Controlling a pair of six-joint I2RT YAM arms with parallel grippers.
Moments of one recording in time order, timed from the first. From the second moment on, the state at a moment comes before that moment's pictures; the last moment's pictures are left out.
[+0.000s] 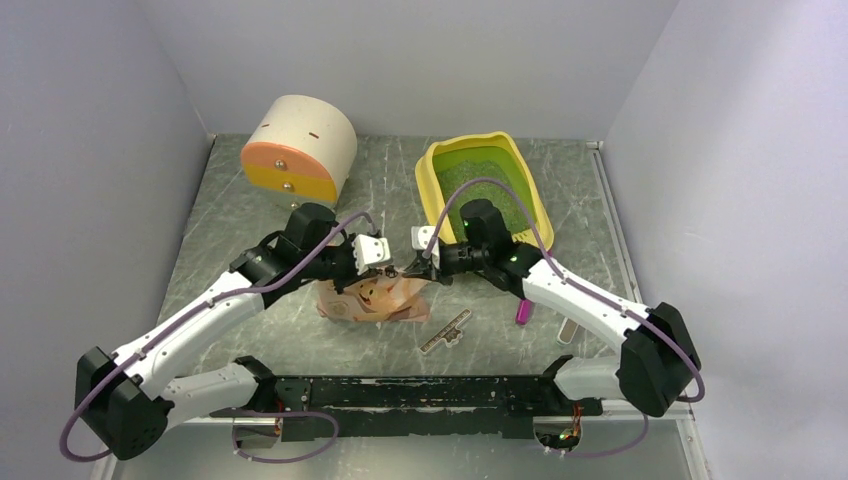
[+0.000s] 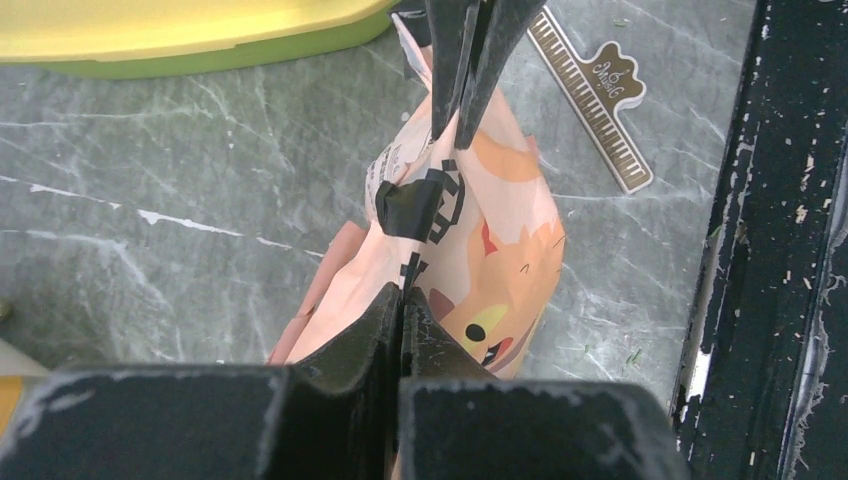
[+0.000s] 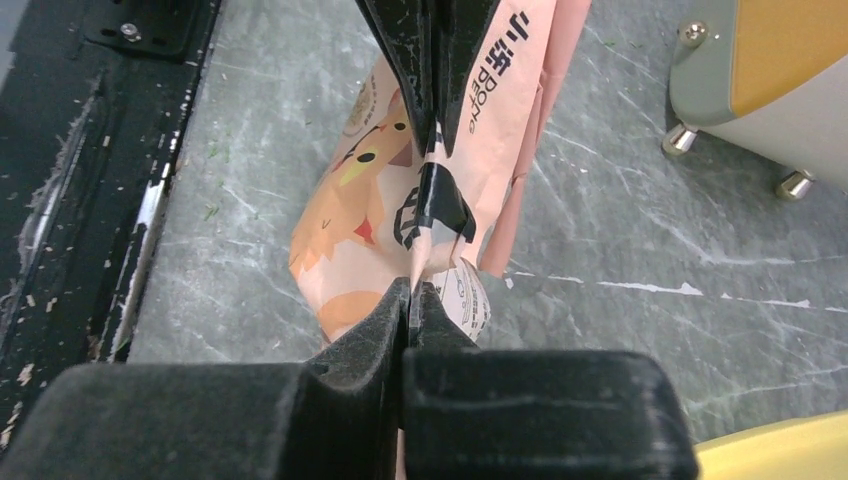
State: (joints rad) left arm -0.64 1.08 0.88 -0.48 0.47 0.55; right arm 0.71 1.28 0.84 -0.09 -0.76 -0.64
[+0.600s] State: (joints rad) left arm -0.63 1.06 0.87 -0.51 0.44 0.57; right arm 0.72 1.30 0.75 0.21 -0.79 -0.41
